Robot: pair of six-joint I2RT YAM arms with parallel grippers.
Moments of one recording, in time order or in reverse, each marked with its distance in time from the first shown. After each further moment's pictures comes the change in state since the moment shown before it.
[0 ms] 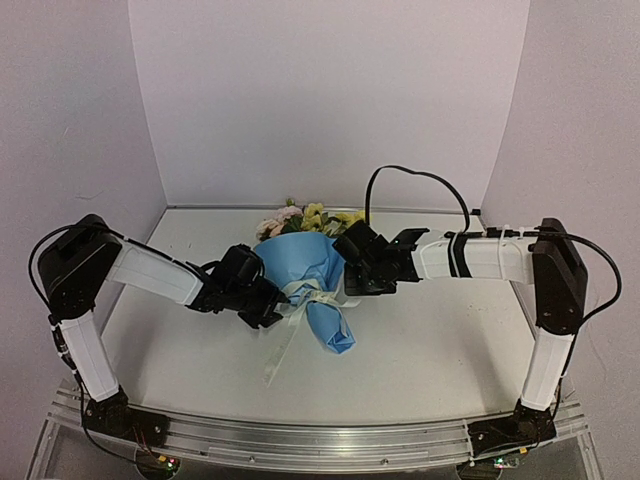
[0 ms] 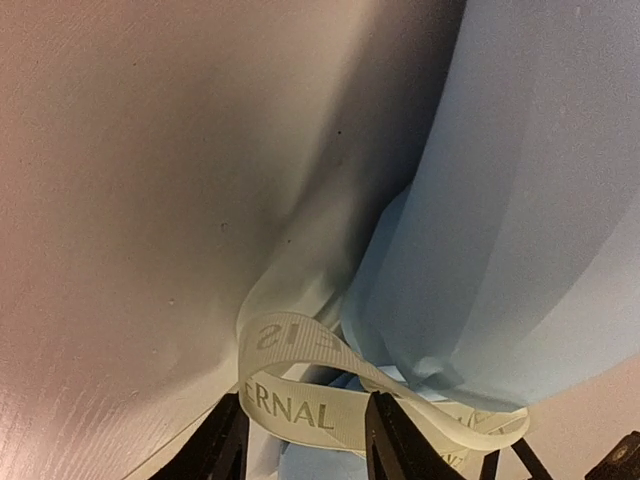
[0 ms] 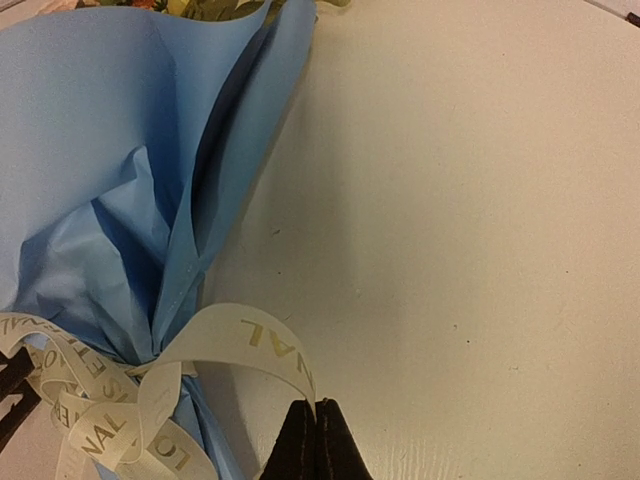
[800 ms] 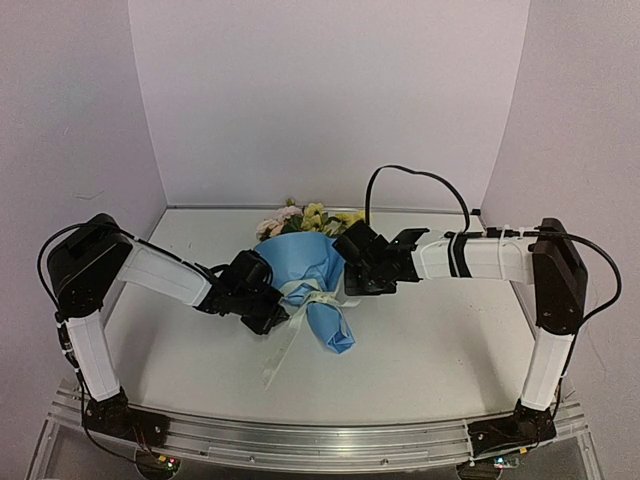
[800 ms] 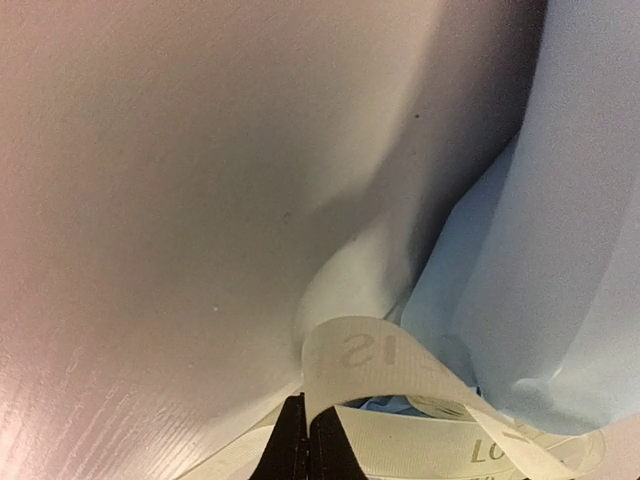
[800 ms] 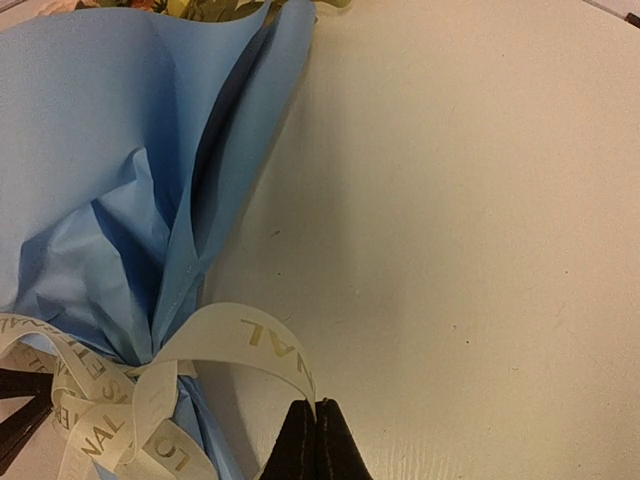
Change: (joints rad) left arm -0.027 0.054 0.044 -0.066 -0.026 -0.018; right arm 0.000 0.000 0.000 0.002 0.002 0.000
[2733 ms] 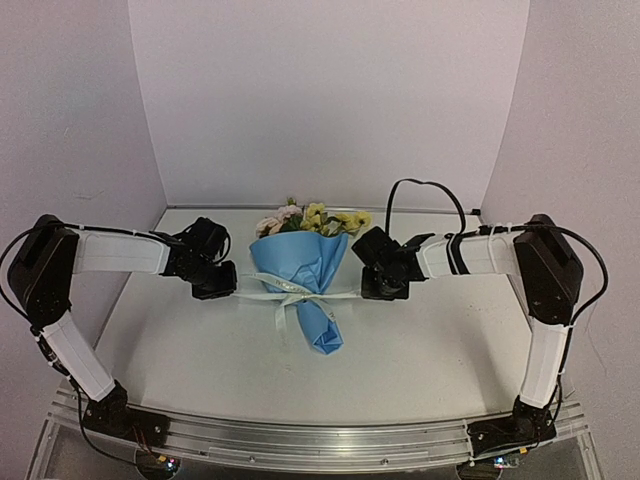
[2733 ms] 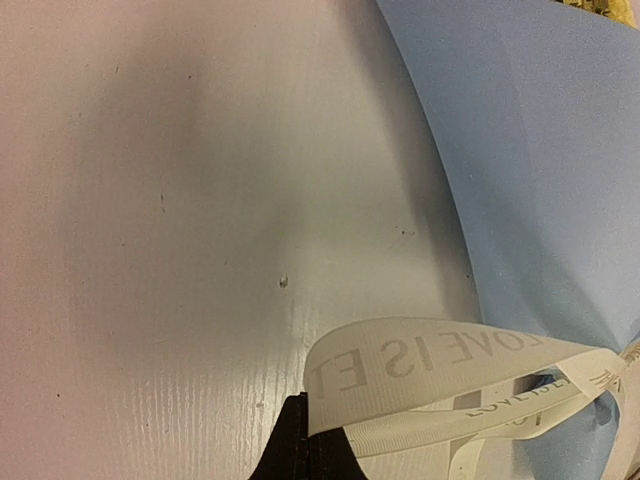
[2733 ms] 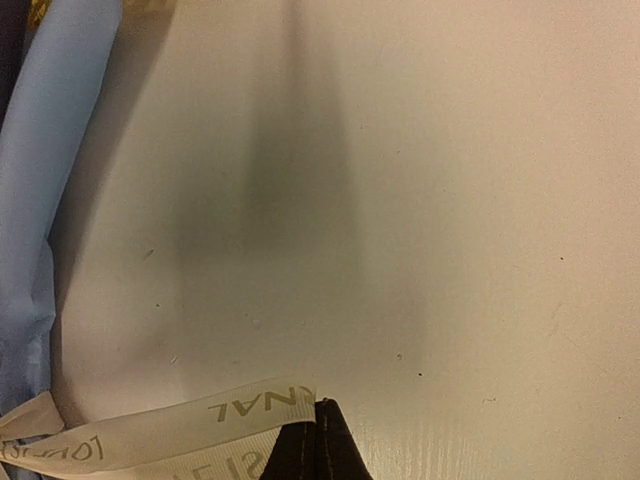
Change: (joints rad) left arm 0.243 -0.207 0.044 -0.406 -0.169 1.008; right arm -0.136 0.050 -0.091 0.073 -0.069 0.028
